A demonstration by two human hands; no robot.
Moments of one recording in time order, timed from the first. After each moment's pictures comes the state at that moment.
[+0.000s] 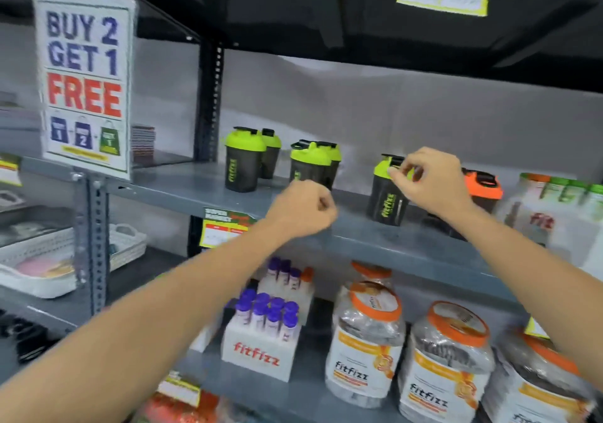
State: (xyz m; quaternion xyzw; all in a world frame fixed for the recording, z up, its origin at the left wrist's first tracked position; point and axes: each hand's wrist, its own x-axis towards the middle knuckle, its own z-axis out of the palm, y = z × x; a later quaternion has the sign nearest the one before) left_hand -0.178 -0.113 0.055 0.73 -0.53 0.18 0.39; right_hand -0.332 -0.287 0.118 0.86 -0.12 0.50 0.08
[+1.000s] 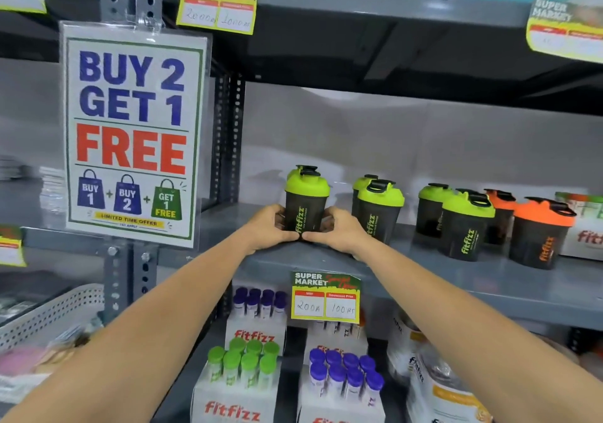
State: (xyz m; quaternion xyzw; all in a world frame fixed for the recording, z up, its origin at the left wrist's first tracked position) left_hand 0.073 -0.055 0.051 0.69 -0.51 -0.10 0.51; right_hand -0.067 -0.173 0.059 0.87 -0.26 0.31 -0.27
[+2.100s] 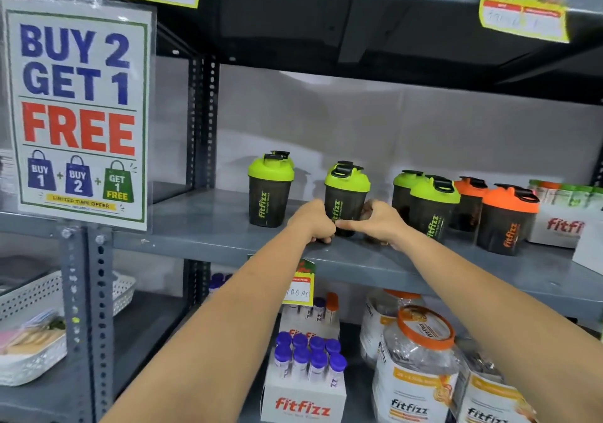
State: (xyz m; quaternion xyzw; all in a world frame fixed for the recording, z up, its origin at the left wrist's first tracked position) left_hand -0.050 -0.143 0.065 0.78 -0.47 -0.13 0.39; right_hand -0.174 -0.251 0.068 0.85 -0.33 0.32 -0.27
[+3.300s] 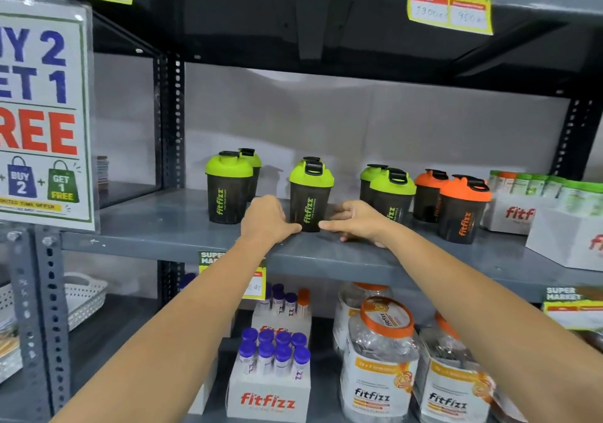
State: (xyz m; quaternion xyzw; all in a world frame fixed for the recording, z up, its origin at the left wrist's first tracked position) left_hand -0.070 -0.130 0.053 0.82 -0.42 0.10 0.39; right_hand -0.216 -0.277 0.062 0.84 -0.23 0.23 -0.44
